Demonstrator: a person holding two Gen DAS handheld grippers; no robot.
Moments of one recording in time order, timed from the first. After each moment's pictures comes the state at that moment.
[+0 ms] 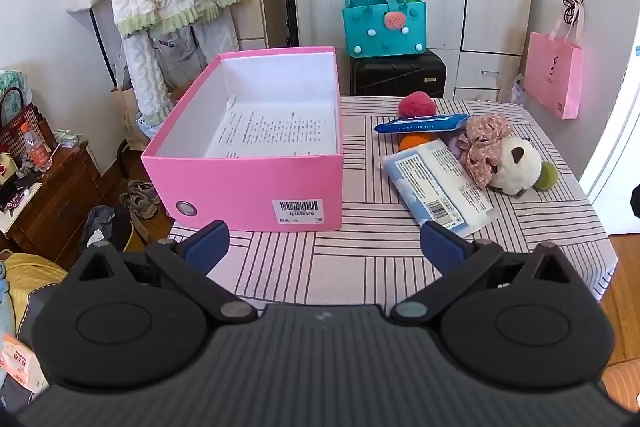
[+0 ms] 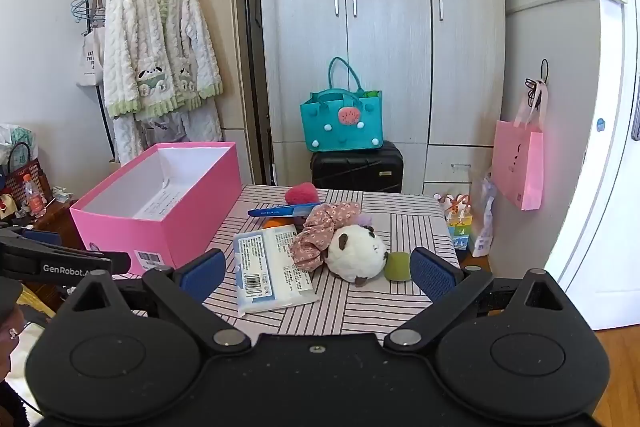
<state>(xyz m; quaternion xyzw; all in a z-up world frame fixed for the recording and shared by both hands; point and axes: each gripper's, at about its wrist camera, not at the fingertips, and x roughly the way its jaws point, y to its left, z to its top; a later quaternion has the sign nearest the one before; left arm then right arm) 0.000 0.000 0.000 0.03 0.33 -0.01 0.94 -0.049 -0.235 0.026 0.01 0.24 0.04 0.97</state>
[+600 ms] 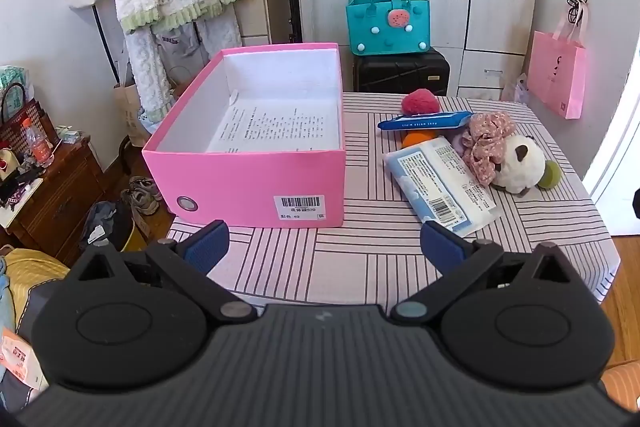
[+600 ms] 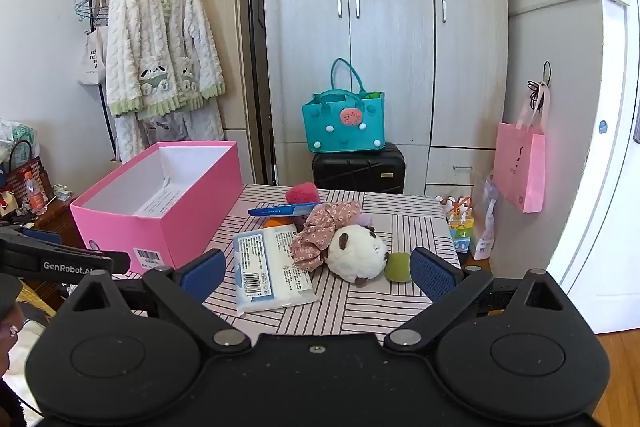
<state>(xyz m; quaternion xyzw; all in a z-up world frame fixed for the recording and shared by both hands) -0.003 0.000 -0.008 0.03 0.33 0.00 0.94 -0.049 -0.238 0.025 0.01 0.24 0.04 0.97</state>
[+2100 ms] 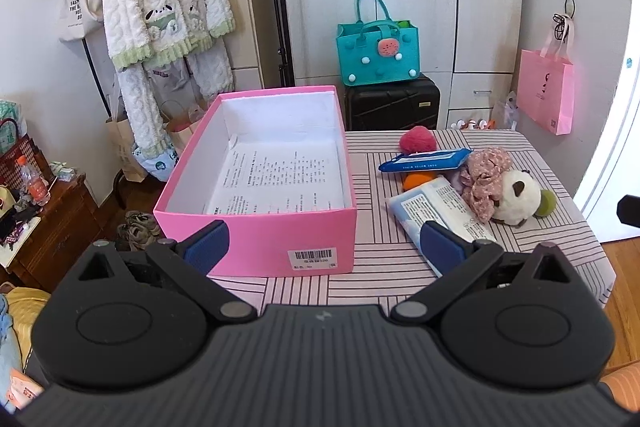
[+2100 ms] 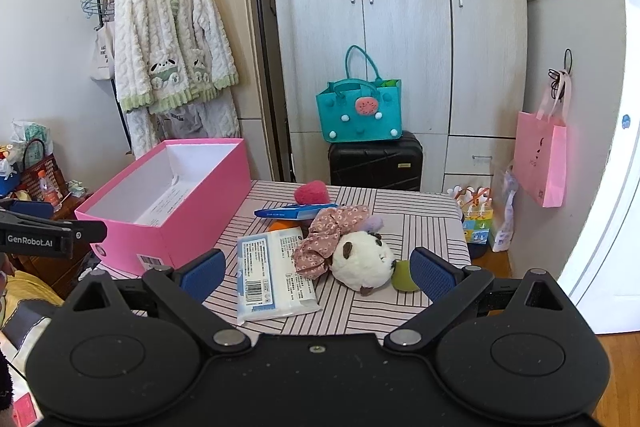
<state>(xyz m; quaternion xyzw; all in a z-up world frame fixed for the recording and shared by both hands) 0.015 0.014 0.024 0.04 0.30 -0.03 0.95 -0.016 -0.253 0.034 0.02 0.26 0.08 0.96</state>
